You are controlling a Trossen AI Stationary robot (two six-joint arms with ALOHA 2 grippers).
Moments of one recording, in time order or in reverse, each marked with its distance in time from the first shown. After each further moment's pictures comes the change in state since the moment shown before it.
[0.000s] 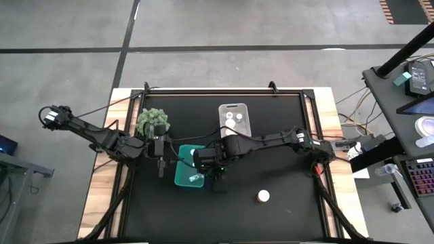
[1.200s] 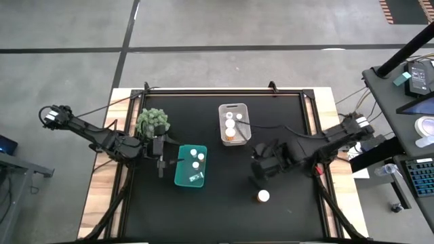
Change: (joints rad) left arm -0.012 0.000 -0.002 0.062 -0.003 -0.036; right arm 0.194 -0.680 -0.823 -0.007 0.204 1.060
